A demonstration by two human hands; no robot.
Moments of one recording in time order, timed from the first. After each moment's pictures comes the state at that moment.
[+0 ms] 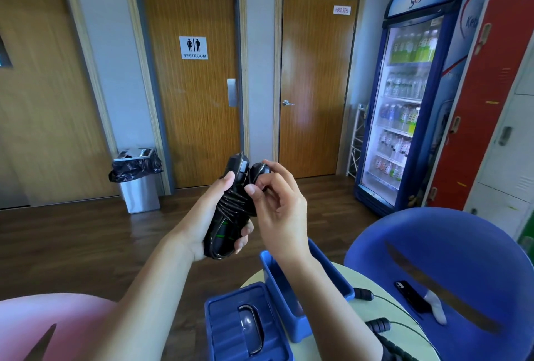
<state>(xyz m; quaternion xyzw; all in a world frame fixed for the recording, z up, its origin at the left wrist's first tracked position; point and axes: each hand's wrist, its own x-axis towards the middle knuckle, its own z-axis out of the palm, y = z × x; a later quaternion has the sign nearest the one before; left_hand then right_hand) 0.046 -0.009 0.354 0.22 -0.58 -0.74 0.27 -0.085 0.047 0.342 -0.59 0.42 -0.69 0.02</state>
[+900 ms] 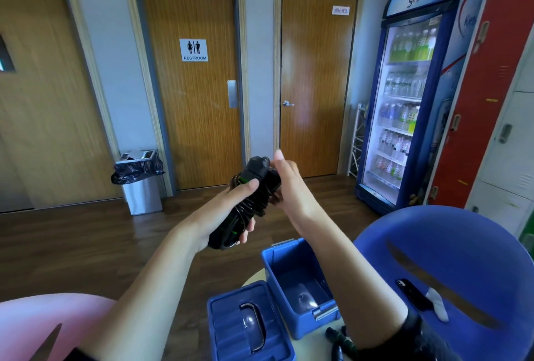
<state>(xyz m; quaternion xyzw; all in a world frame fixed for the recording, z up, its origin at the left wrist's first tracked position) 0.038 -0.001 0.368 0.34 -0.67 -0.62 0.24 -0.115 0.042 0.377 -0.49 0.52 -0.57 0.41</state>
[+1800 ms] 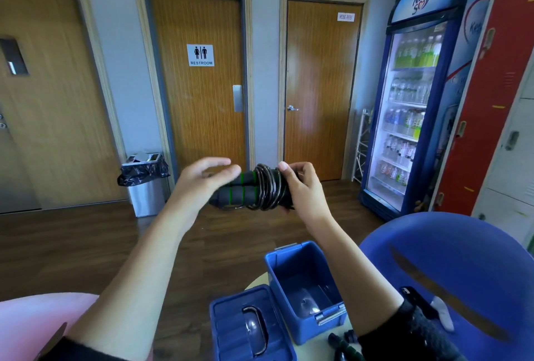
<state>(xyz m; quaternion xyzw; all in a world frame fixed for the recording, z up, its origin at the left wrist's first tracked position) 0.060 -0.016 0.393 0.38 -0.68 -0.43 0.45 -0.130 0.037 0.369 -0.50 0.53 -0.63 0.27</state>
